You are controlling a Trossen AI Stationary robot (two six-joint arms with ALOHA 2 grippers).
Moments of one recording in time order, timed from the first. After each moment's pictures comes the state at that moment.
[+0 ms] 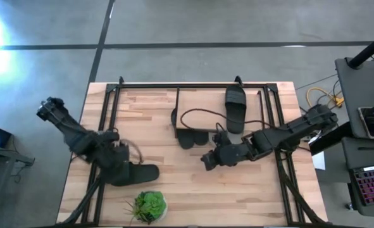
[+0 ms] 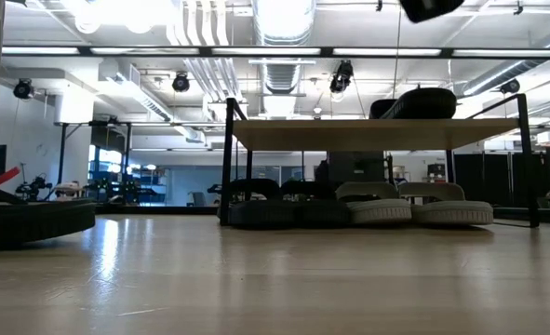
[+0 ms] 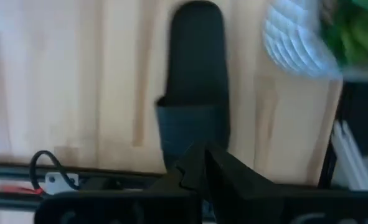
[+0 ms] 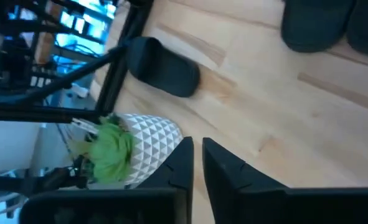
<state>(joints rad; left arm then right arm) -0.68 1.22 1.36 -1.52 -0.08 -0.79 0.39 1.52 1.35 -0.56 0.30 1.41</state>
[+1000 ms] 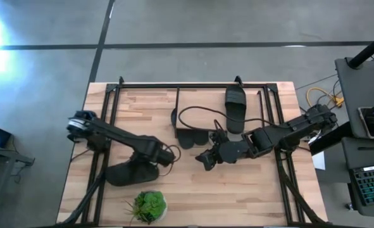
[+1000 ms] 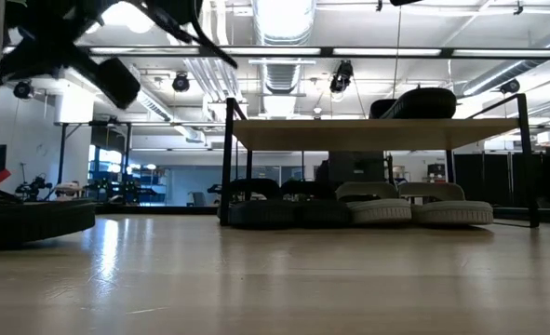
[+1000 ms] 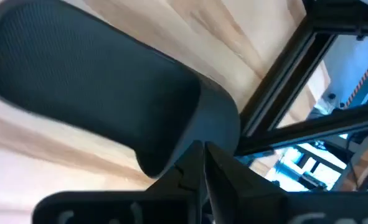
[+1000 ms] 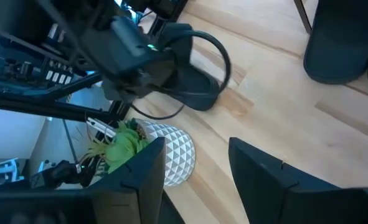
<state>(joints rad) -0.29 1.72 1.34 -1.53 0.40 0.69 0.38 1.52 1.40 -0.54 0.32 1.27</state>
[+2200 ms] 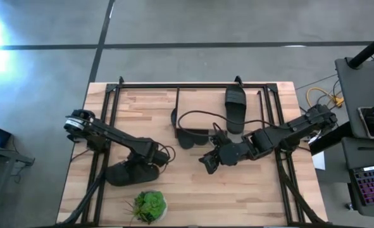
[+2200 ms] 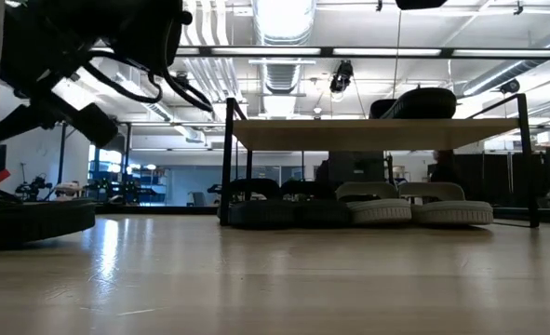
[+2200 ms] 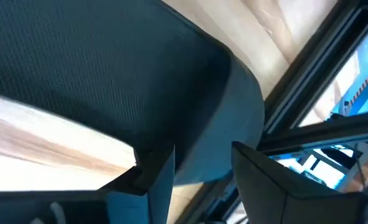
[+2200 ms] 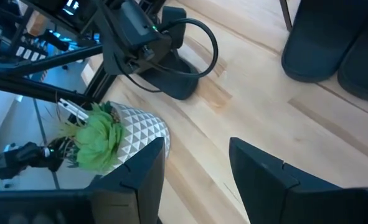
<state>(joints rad) -0.29 1.68 1.12 -1.38 0.37 0.67 0.39 1.52 1.40 -0.63 0.31 1.20</state>
